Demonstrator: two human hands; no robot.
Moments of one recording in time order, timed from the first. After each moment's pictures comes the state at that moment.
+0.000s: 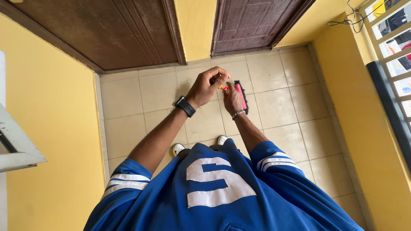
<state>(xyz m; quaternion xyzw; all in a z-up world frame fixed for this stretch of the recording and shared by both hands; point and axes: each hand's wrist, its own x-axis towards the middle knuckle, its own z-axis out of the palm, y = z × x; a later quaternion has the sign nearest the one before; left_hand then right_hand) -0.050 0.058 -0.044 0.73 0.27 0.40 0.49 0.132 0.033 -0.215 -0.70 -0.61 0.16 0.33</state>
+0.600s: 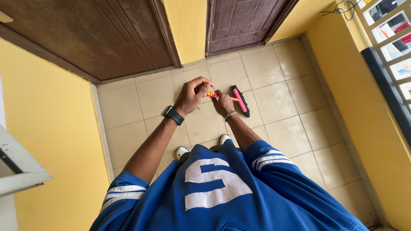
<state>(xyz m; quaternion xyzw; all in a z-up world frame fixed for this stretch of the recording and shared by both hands) -0.091 0.061 -0.067 0.71 0.31 0.37 0.51 0.103 0.038 -0.251 -0.71 -0.62 0.19 0.29</state>
